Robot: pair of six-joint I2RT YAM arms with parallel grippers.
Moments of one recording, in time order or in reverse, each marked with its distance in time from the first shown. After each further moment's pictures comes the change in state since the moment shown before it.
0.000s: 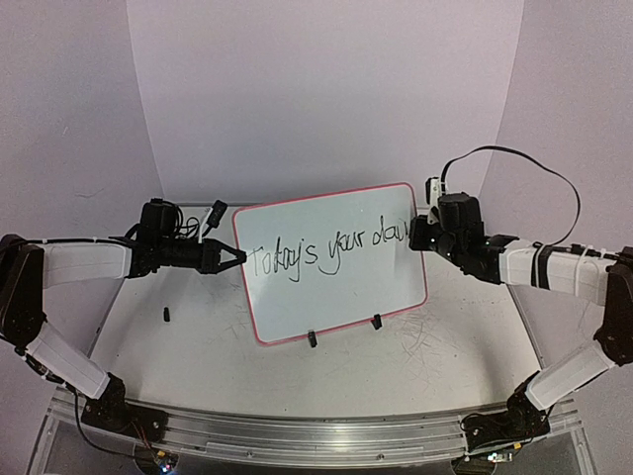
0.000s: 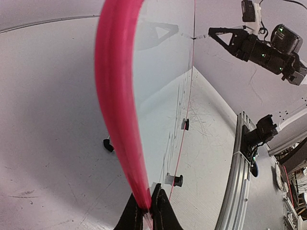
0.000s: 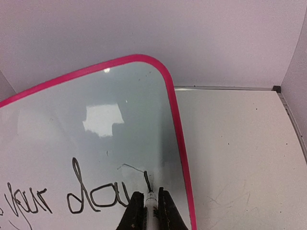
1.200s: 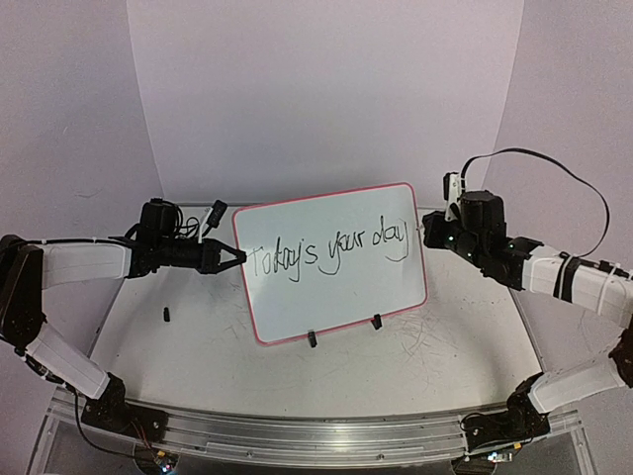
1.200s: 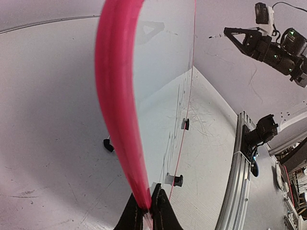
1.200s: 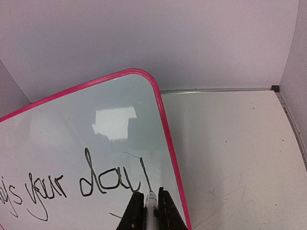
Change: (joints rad) left arm -0.001 -0.005 0.000 -0.003 -0.003 0.002; right arm -0.022 -0.164 -0.053 -0.058 -0.051 0.024
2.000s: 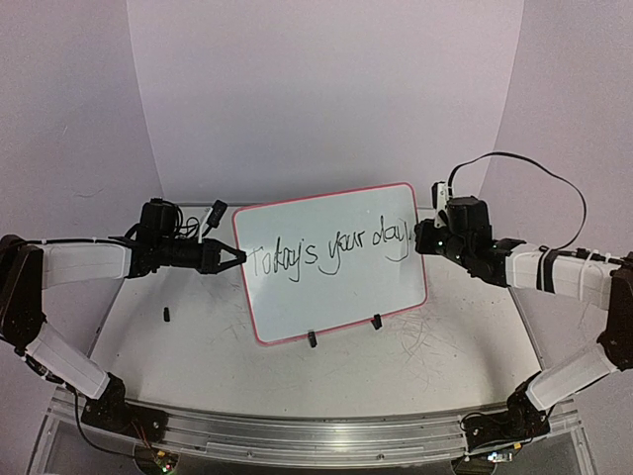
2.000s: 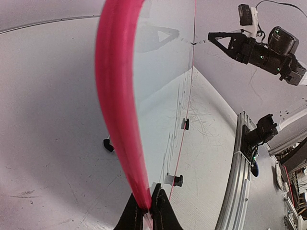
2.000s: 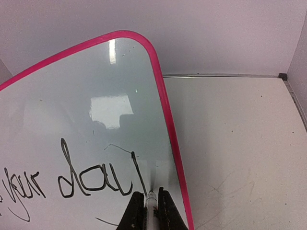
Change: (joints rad) left arm 0.000 0.000 0.000 0.000 0.000 0.000; right arm -0.027 0.124 0.000 0.055 -0.042 -0.003
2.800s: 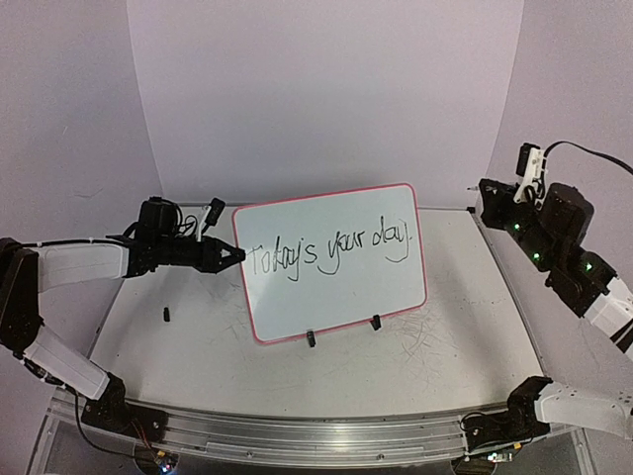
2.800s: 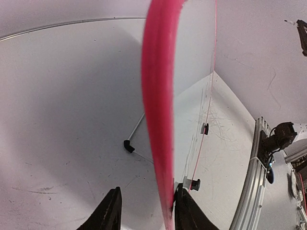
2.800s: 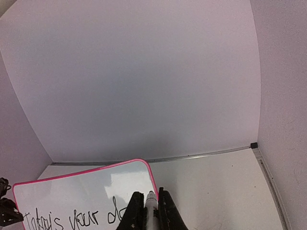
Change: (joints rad) left arm -0.006 -0.026 0.006 -0.034 -0.115 0.014; right arm -0.007 -0.541 -0.007 -0.127 0.081 -0.062
